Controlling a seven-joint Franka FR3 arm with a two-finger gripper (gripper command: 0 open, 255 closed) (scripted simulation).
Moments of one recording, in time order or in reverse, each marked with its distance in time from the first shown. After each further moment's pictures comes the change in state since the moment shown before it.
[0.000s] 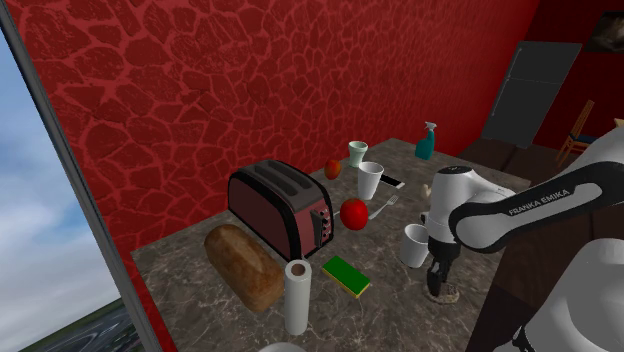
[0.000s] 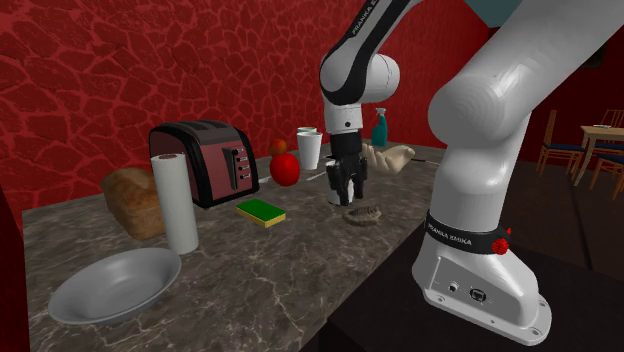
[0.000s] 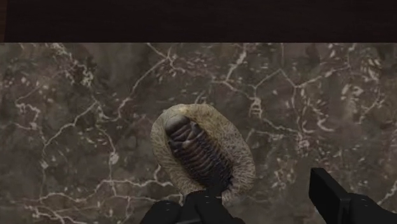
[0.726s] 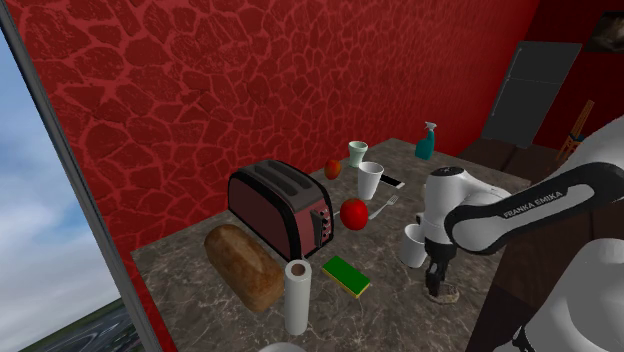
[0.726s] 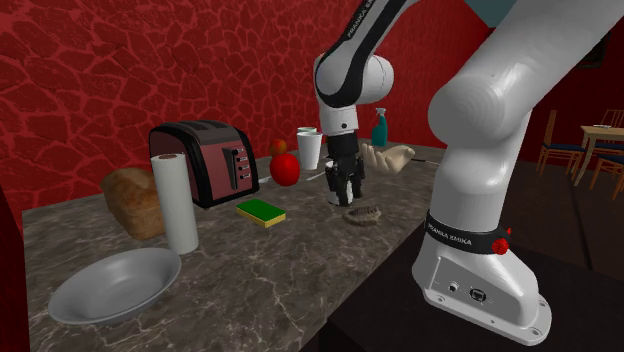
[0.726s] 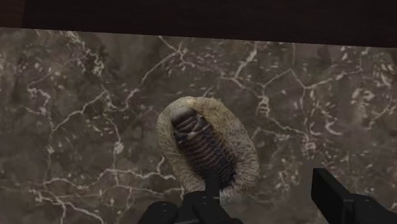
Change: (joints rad) arm 0.000 0.045 0.029 0.028 -0.038 -0.002 -0.007
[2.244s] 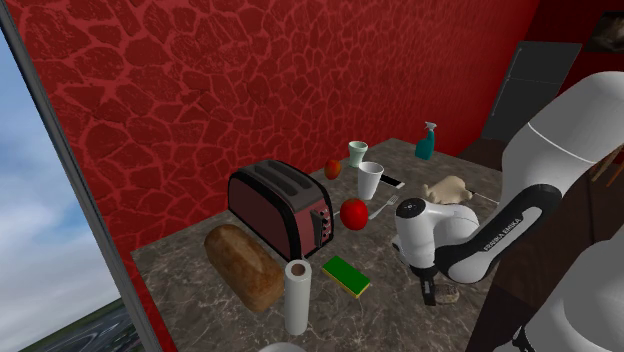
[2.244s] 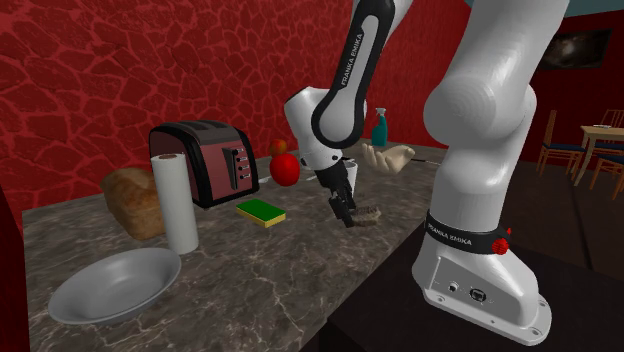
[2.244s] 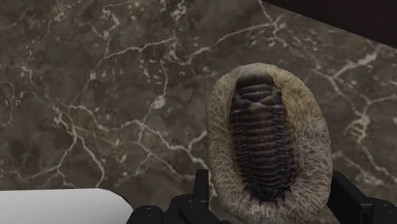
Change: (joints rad) arm -0.076 0.376 0.150 0.103 -0.453 0.132 0.073
